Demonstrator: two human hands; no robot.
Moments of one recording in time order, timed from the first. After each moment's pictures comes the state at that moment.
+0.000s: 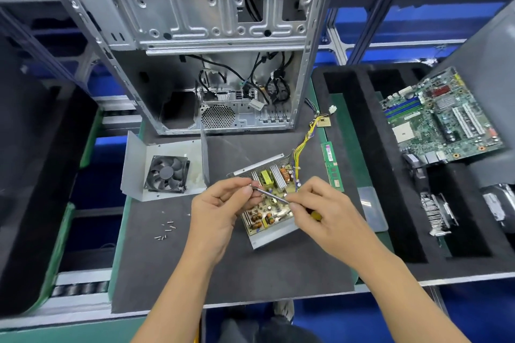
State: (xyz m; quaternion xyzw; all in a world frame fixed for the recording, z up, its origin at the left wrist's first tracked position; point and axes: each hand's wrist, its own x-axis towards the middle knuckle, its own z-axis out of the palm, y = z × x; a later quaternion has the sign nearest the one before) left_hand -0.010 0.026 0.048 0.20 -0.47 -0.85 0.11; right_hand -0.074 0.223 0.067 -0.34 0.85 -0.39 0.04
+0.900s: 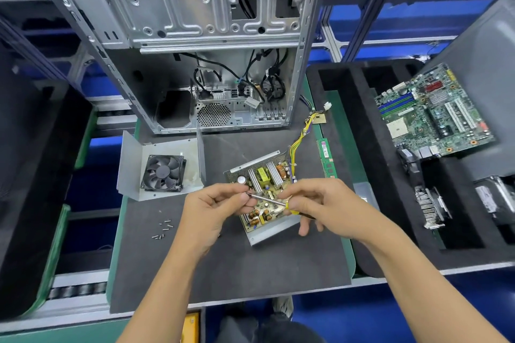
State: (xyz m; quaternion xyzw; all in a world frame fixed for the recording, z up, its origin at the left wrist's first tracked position) left_hand -0.003 0.012 0.047 0.21 -0.55 -0.81 0.05; right_hand -0.098 0.226 0.075 -0.20 0.77 -0.49 0.35
